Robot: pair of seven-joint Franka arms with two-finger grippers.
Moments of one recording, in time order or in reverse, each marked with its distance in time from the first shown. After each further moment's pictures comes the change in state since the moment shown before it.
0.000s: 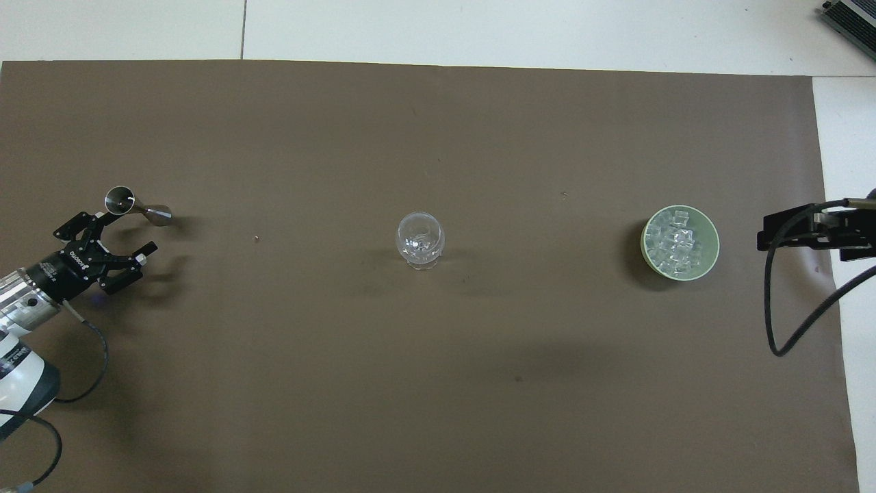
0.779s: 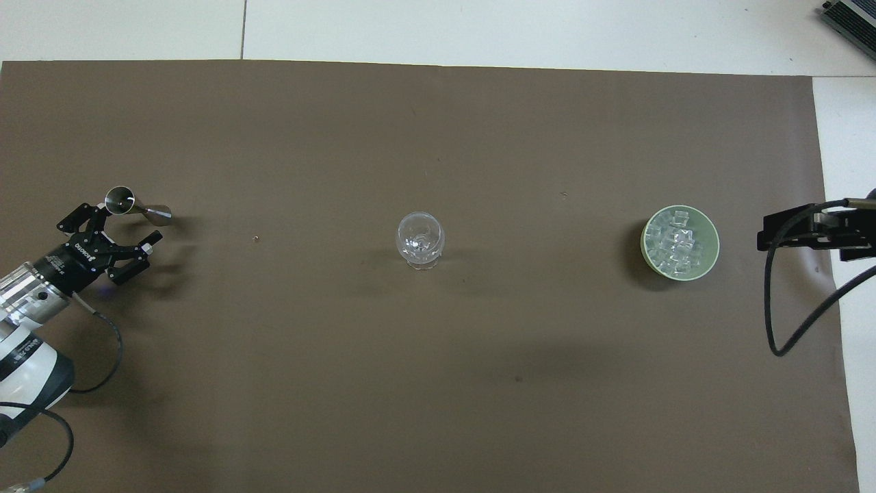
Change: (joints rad) left arm -0.043 0.000 0.000 0.002 -0.093 0.043 0.056; right arm 0.000 0.000 0.000 0.000 0.000 0.000 0.000
